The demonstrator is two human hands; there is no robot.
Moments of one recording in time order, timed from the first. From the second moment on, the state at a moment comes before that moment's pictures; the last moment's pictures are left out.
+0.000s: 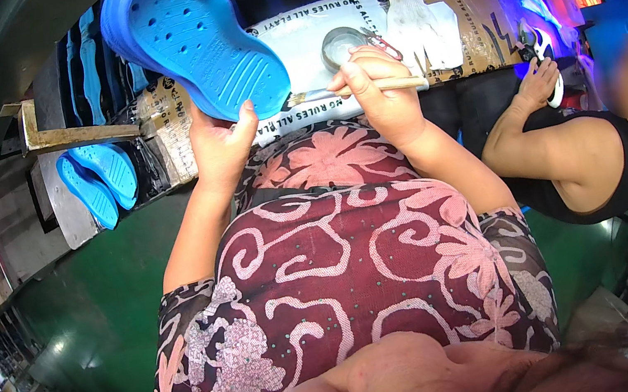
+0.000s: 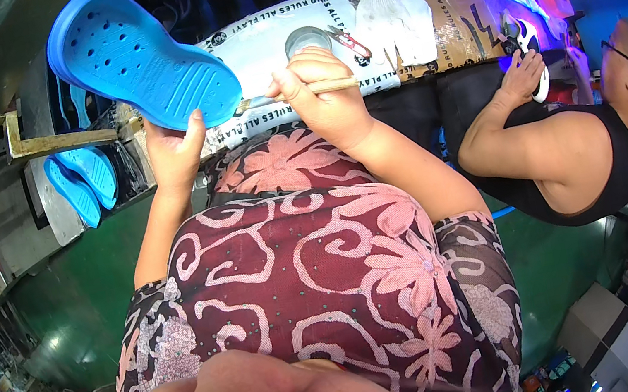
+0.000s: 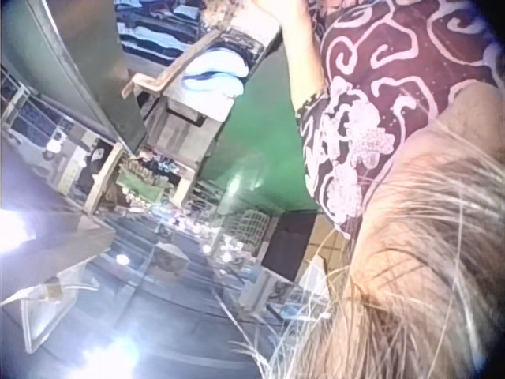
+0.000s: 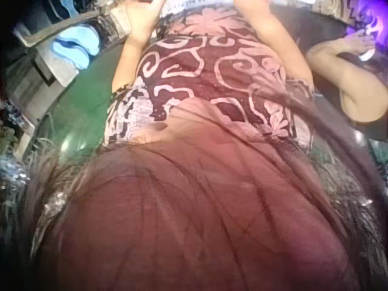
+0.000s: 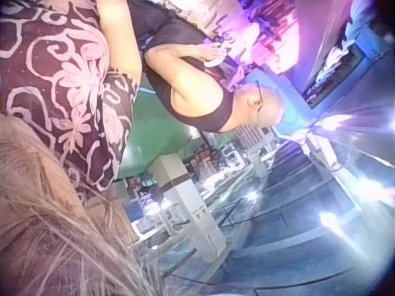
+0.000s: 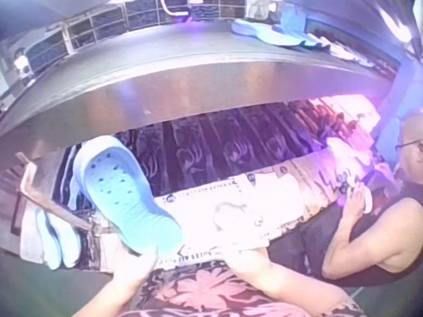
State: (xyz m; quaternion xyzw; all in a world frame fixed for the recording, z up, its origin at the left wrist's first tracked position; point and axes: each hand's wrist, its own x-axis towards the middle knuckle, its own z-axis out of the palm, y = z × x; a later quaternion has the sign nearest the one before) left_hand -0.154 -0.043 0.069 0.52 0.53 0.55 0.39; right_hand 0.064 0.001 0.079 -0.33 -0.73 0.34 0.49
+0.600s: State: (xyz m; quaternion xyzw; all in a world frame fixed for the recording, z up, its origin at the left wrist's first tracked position) left_hand -0.149 -0.044 0.068 0.54 0.54 0.53 0.36; right_hand 0.065 0.001 0.073 -0.34 -0.75 0.30 0.48
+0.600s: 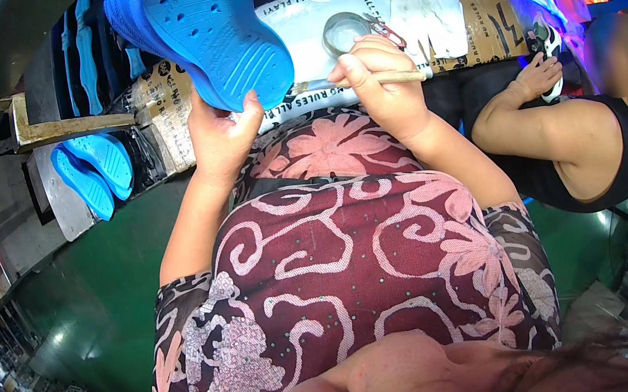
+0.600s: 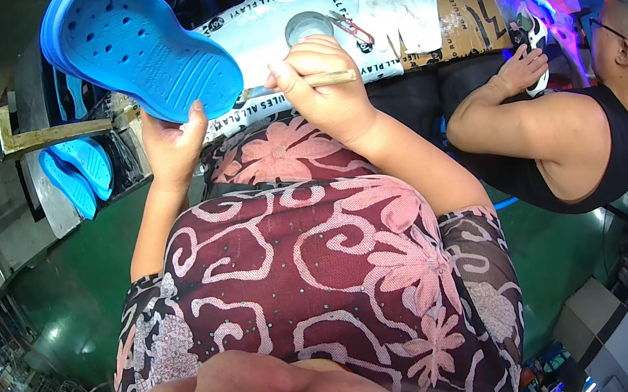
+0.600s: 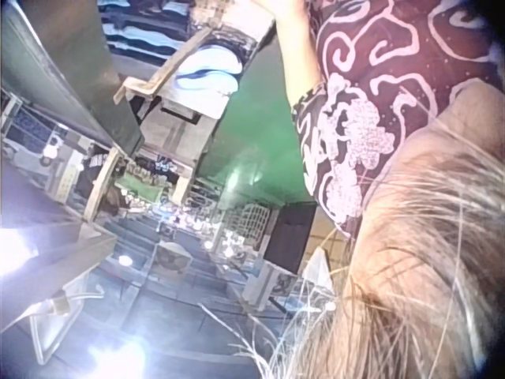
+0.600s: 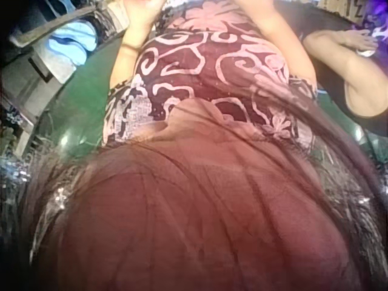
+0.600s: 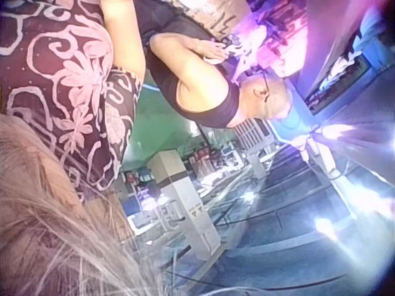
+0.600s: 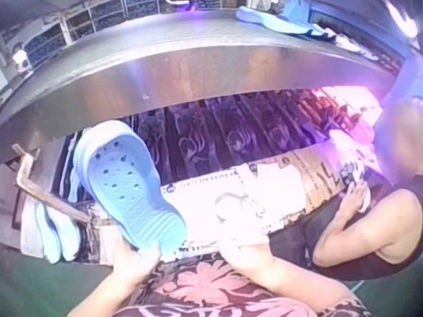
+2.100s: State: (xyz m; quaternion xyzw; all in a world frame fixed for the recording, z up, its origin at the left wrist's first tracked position) left_hand -0.136 -0.033 0.060 0.70 0.45 0.56 0.07; right_hand 0.059 0.001 0.077 -0.33 -0.78 0.18 0.50
